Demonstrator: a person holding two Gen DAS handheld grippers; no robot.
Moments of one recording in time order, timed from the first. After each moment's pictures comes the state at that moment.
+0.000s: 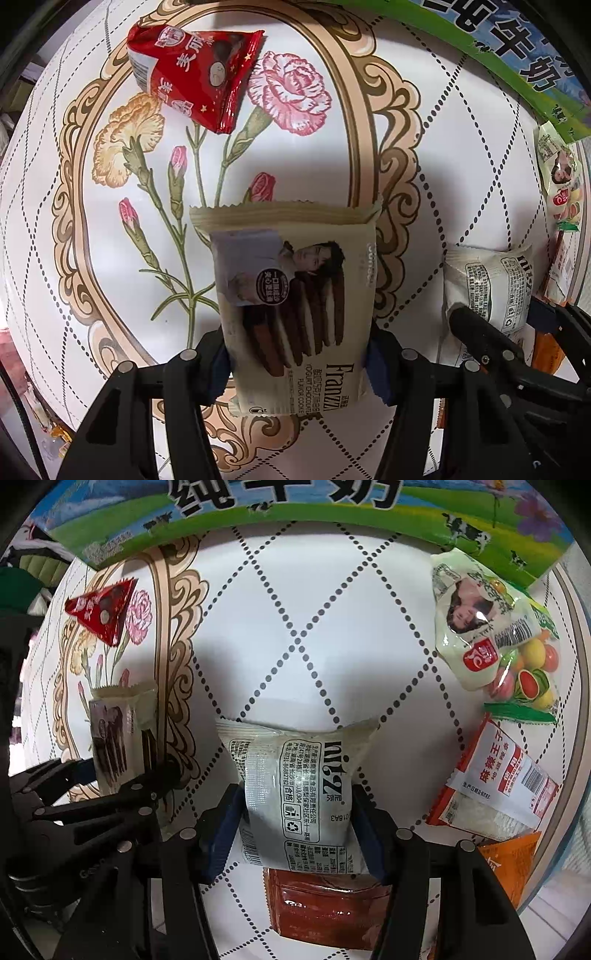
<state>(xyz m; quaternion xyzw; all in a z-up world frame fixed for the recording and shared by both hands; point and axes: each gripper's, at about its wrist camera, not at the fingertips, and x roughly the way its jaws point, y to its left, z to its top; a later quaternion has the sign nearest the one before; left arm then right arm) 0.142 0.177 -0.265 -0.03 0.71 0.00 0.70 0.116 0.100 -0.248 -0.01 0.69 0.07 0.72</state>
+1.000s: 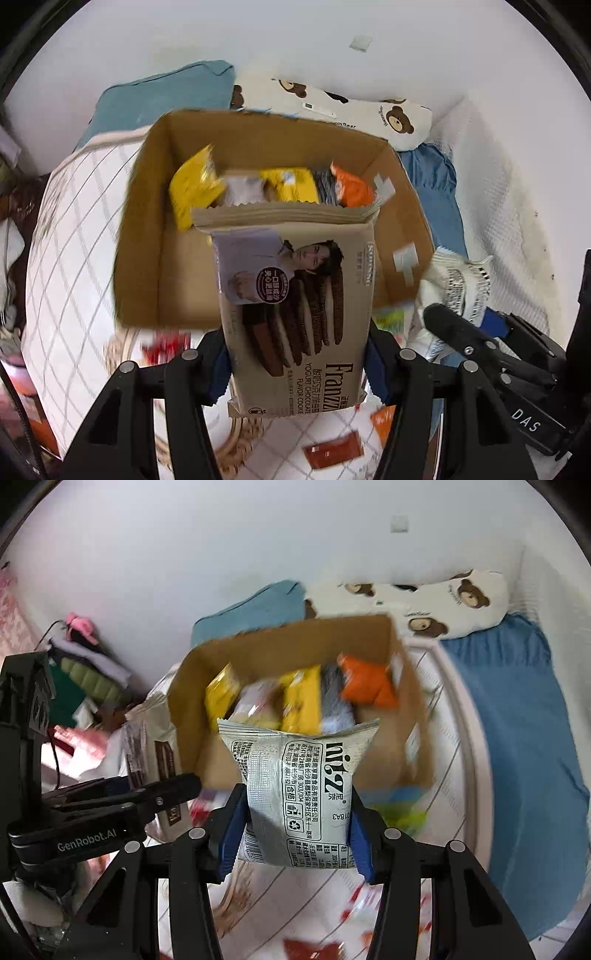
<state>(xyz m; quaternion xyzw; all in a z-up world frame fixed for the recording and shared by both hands) 0.261 0.147 -0.019 -0.08 0.59 -0.12 0.80 0.194 0.024 -0.019 0.10 0.52 0.08 0.85</state>
